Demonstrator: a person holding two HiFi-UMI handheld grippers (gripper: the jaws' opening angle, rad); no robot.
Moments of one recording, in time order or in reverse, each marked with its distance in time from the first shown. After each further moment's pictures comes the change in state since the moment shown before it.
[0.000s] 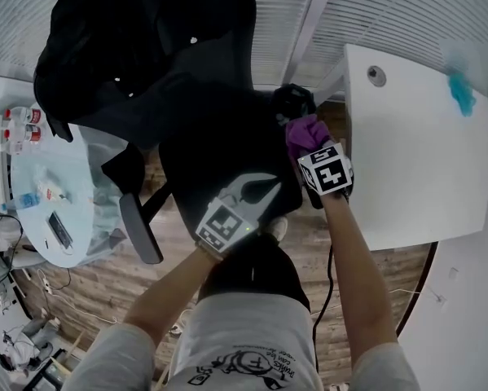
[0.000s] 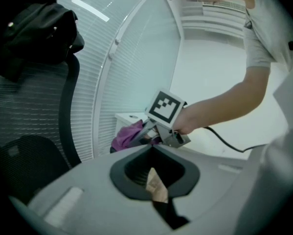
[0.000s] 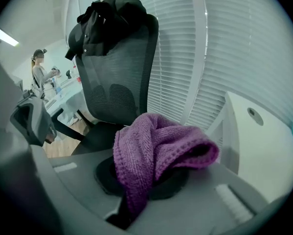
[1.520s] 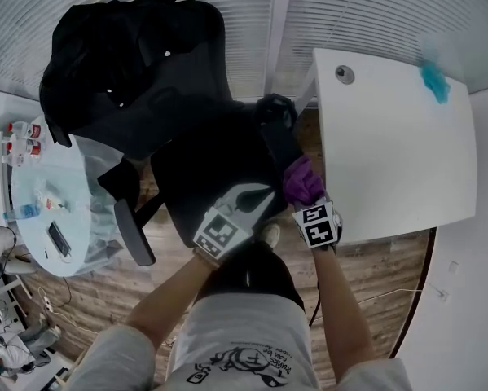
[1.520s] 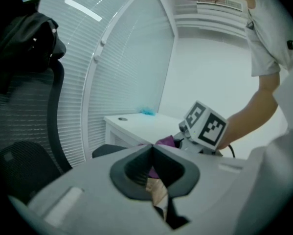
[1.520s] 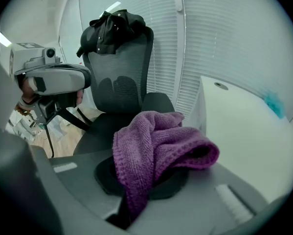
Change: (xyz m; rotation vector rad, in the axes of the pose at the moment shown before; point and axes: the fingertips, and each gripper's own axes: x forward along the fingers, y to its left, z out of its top) left arm 0.009 -0.062 0.018 0.032 0.003 -0.028; right arm -0.090 0.045 -0.123 0.077 -0.008 -0.079
